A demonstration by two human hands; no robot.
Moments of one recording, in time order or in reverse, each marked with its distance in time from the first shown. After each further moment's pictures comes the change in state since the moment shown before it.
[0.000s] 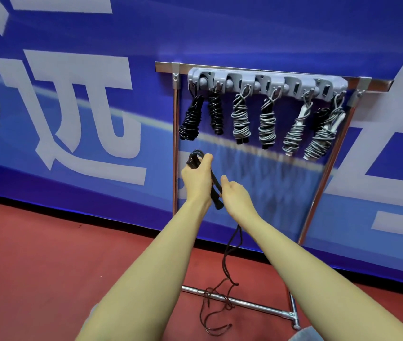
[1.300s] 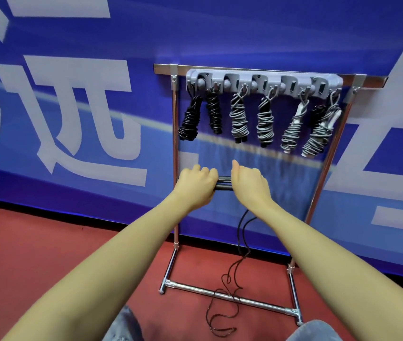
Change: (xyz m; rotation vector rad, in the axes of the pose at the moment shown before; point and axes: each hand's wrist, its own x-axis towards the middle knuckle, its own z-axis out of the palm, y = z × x) left_hand 0.015 0.004 -0.034 1.903 -0.501 1.097; right_hand 0.002 -0.020 -0.030 -0.541 0.208 -0.112
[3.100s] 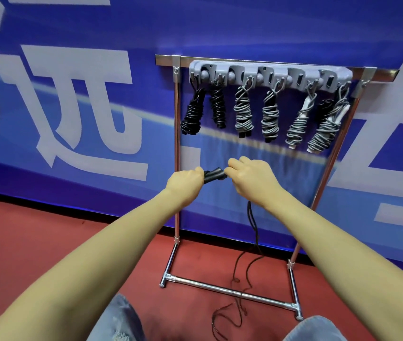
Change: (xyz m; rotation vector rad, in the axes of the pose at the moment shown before) left_hand -0.005 -0.024 0.023 -0.060 -0.284 -0.159; right_hand 0.014 0.019 -0.003 -0.586 0.250 -0.872
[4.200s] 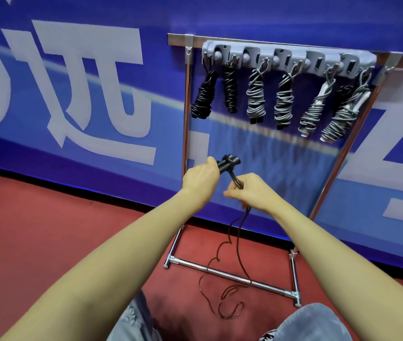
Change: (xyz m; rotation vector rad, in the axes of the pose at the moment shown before) left_hand -0.025 0.037 0.000 -0.224 0.036 -0.190; right_hand -0.030 -0.035 0.016 1.130 -0.442 0.584
